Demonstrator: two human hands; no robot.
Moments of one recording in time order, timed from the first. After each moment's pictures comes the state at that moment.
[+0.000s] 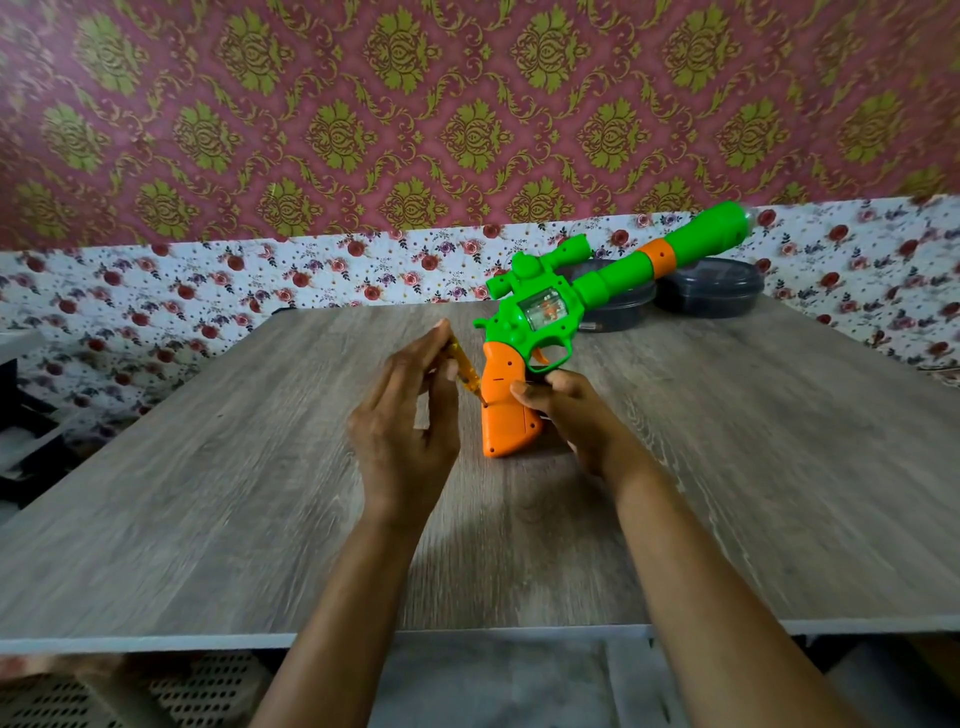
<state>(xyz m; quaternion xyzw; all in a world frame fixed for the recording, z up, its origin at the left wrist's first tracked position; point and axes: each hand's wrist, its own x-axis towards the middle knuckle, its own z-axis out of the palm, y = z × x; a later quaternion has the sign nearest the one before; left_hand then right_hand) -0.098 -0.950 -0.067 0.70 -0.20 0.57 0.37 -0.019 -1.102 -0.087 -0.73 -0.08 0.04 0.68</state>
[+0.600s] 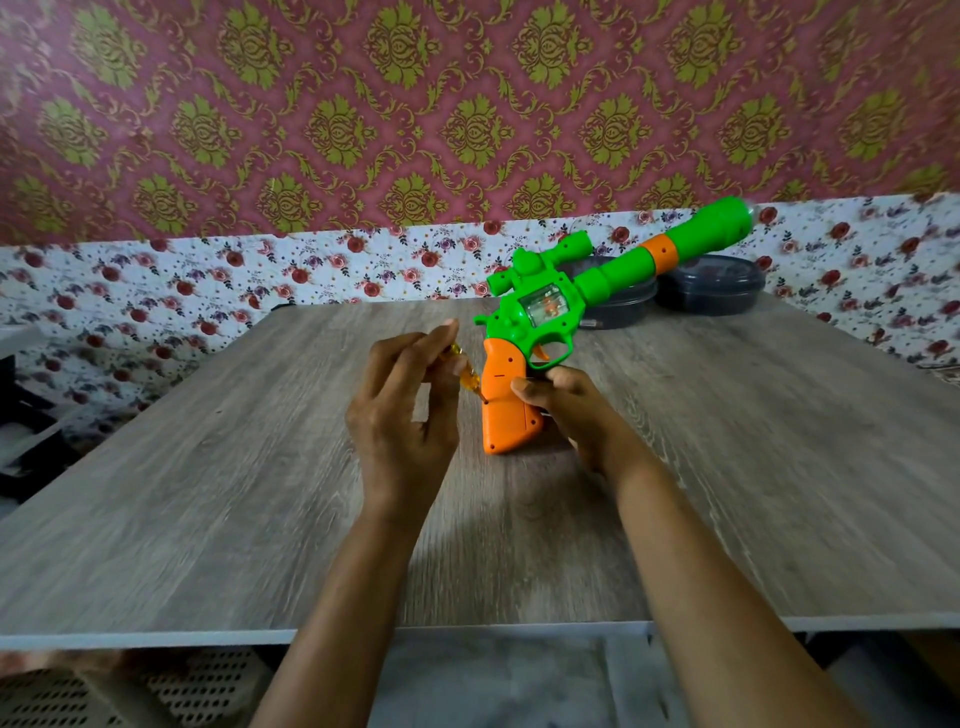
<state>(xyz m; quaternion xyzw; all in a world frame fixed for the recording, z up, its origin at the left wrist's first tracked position) -0.094 -0.947 -0.067 0.70 -0.20 0.59 0.36 -0.021 -1.102 -0.085 -0.73 -0.09 0.03 0.68</state>
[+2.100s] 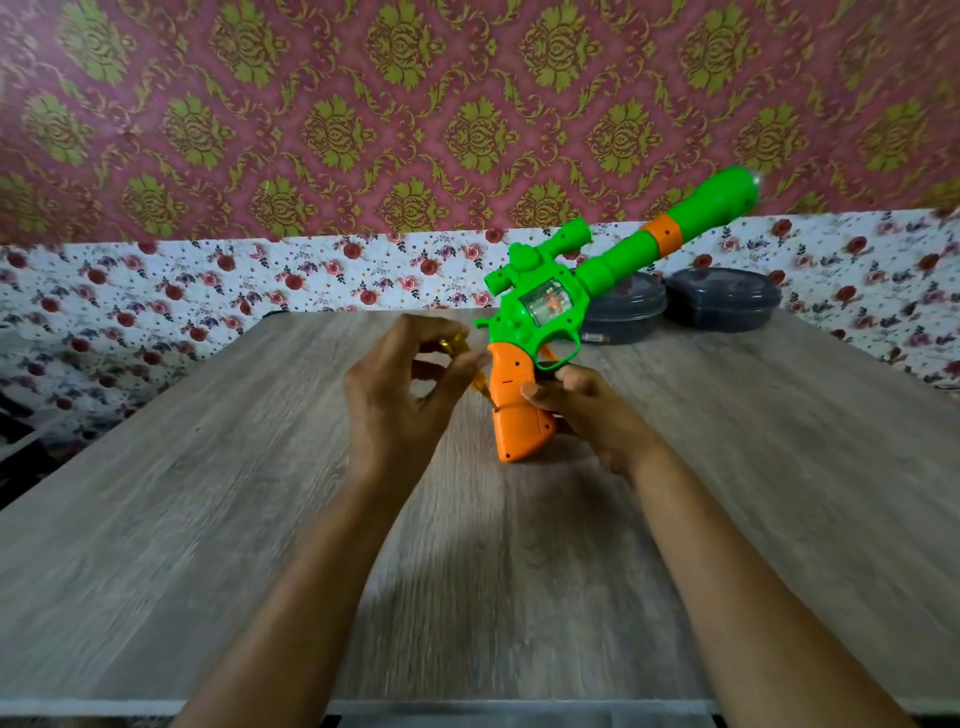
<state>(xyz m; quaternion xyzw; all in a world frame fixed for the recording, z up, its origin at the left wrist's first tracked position) -0.060 -0.943 -0.047 0.70 -0.25 0.50 0.44 0.006 -1.117 -0.078 -0.70 -0.17 0.04 0.69</state>
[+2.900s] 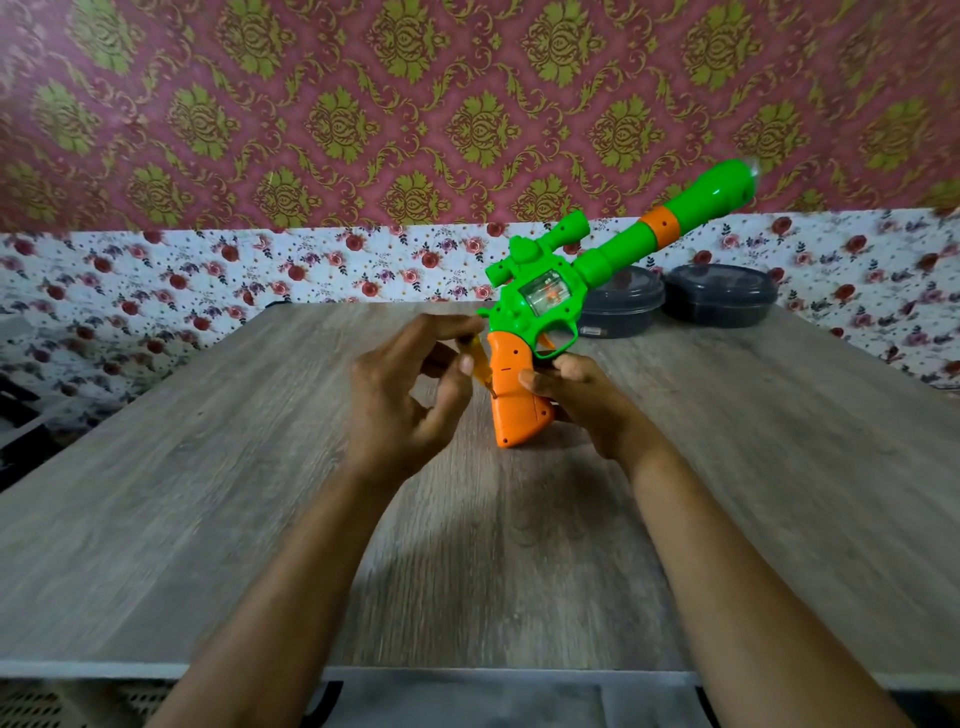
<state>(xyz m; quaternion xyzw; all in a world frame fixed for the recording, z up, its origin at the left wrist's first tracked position) -0.068 -0.941 -0.050 0.72 -0.31 0.47 0.41 0.007 -1.118 -0.076 -0.72 -0.17 0.05 0.67</state>
